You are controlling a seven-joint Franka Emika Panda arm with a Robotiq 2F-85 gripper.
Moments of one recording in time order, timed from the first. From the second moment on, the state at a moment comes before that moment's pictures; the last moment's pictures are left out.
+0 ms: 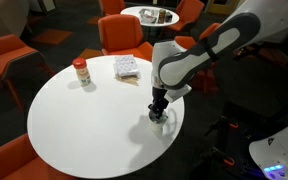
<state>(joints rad) 0.05 0.33 0.08 -2.20 0.32 2.35 0.14</state>
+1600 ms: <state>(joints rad) 0.05 0.48 -0.23 -2.25 -0.63 3.02 0.29</state>
